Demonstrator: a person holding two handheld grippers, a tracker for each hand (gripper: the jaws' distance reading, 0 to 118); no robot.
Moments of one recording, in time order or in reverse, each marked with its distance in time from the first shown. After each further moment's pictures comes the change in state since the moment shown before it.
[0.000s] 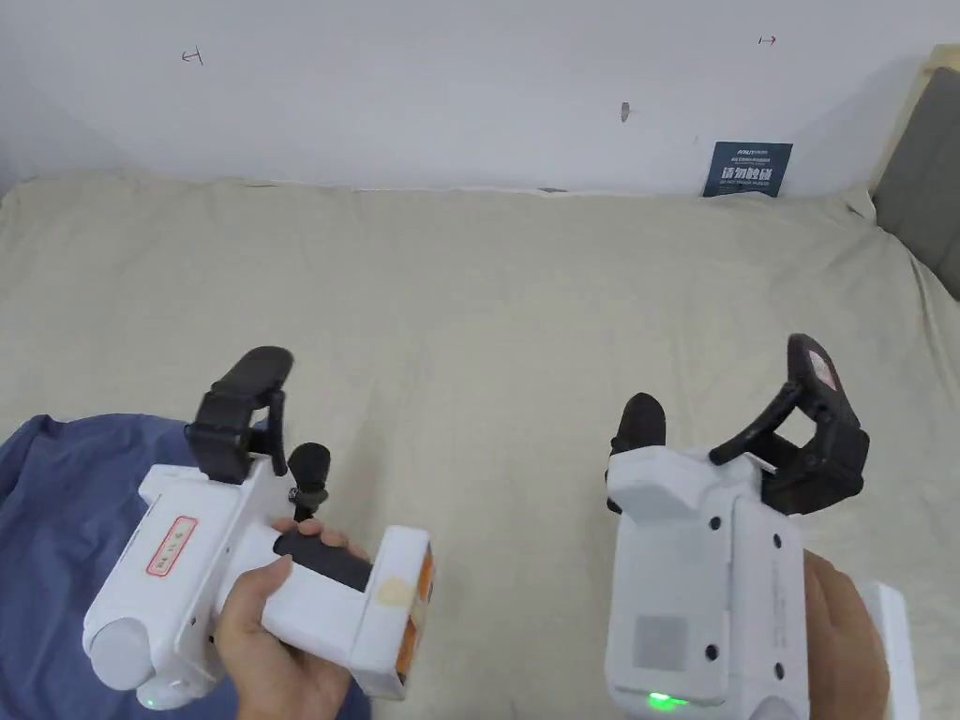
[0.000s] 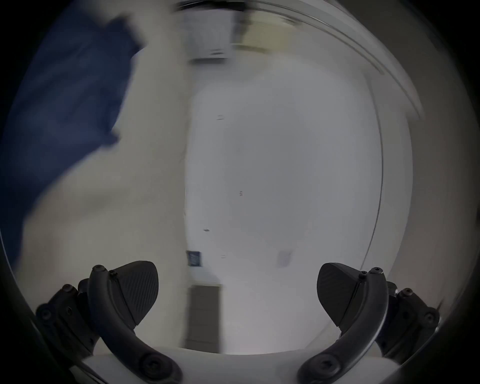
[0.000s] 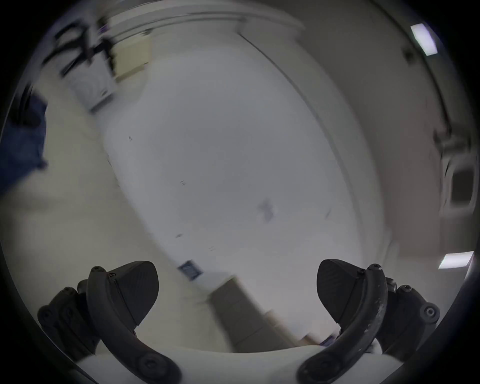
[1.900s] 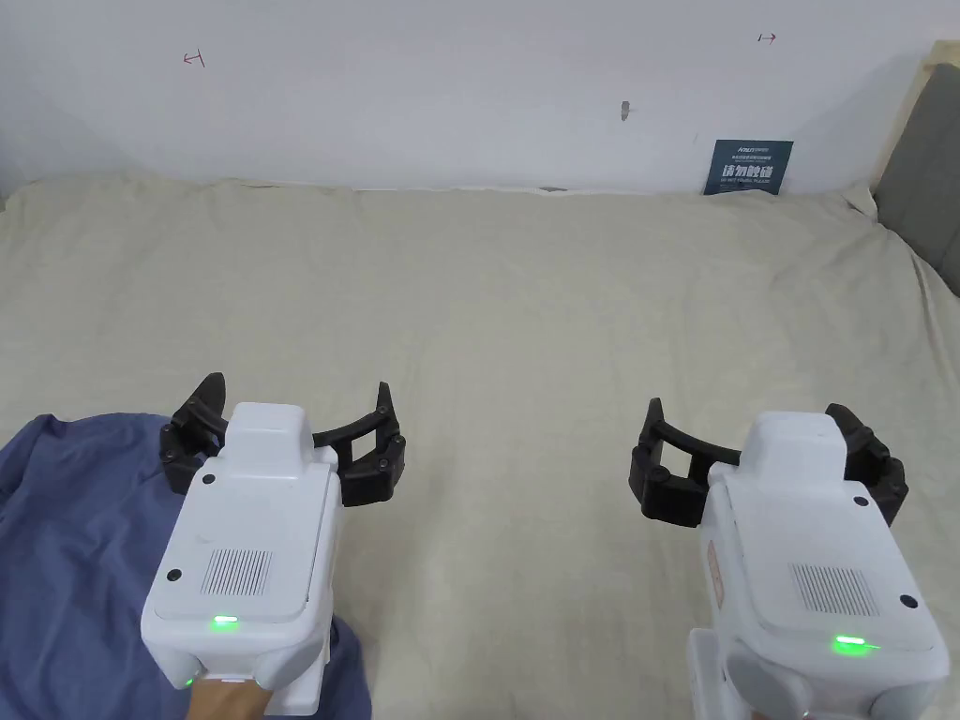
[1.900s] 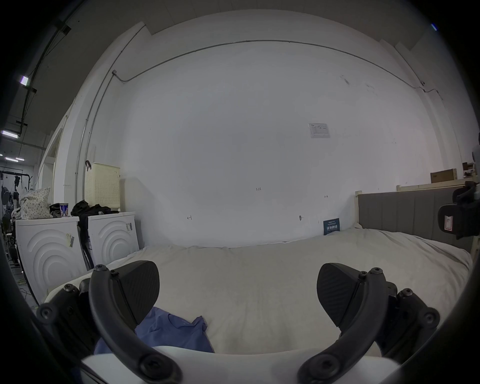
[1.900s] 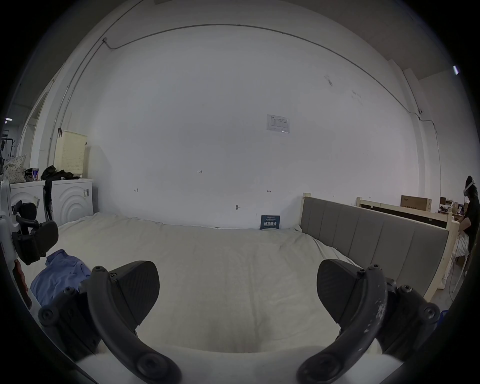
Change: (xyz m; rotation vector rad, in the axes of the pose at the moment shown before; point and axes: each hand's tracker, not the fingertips) left arm 0.033 -0.092 -0.008 0.096 0.241 -1.897; right arm 0.041 -0.045 -0.022 -0.417 0.358 -0.934
